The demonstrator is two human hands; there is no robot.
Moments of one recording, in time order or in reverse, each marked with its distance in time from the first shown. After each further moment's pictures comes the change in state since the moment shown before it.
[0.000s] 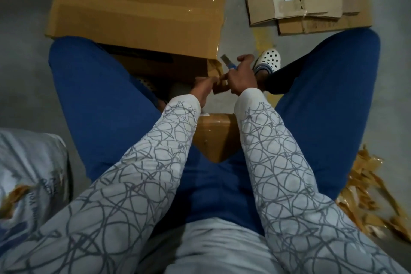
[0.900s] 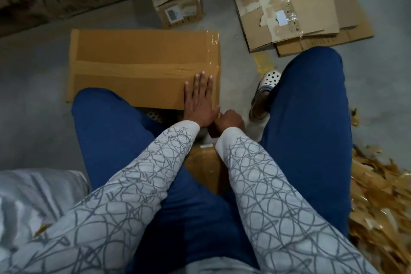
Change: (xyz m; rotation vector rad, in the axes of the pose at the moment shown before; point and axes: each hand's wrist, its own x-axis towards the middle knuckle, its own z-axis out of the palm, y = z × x) left_hand -0.014 0.026 -0.026 1.512 0.372 0.860; right_hand -0.008 0.017 0.047 -0.120 -0.066 0.243
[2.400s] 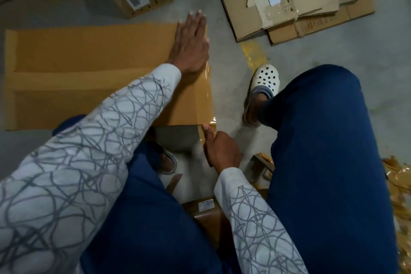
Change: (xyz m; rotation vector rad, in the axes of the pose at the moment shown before) left_hand 0.244 -0.022 -0.048 -0.209 -0.020 0.237; right_hand 0.055 -0.027 0.016 0.034 -0.001 0.092
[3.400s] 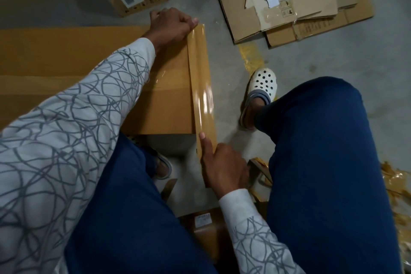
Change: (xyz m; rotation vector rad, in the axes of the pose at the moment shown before) left_hand 0.051 -0.047 -0.033 -0.355 -0.043 -0.148; right_hand -0.038 -0.017 -0.034 -0.081 0.040 -0.020
